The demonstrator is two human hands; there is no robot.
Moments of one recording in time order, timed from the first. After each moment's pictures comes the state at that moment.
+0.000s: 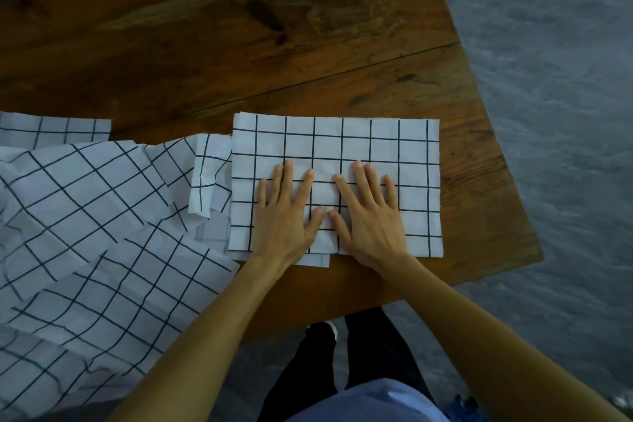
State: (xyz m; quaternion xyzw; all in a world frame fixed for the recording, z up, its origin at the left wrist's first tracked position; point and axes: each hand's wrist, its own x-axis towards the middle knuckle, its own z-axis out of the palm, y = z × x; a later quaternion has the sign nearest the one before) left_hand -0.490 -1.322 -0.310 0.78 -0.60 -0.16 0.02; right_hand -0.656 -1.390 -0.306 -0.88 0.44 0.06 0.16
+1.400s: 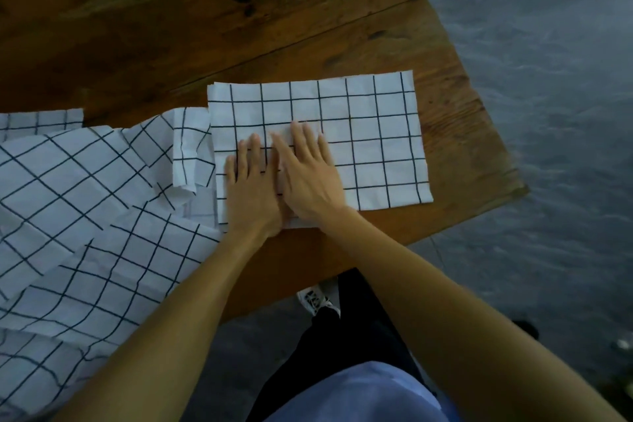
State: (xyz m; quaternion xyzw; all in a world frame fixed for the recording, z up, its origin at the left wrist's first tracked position) left_hand -0.468 -1.298 -0.322 0.77 -0.63 -0.10 -0.03; right_hand -0.585 -1.361 -0.296 -0.87 0.45 0.01 0.20
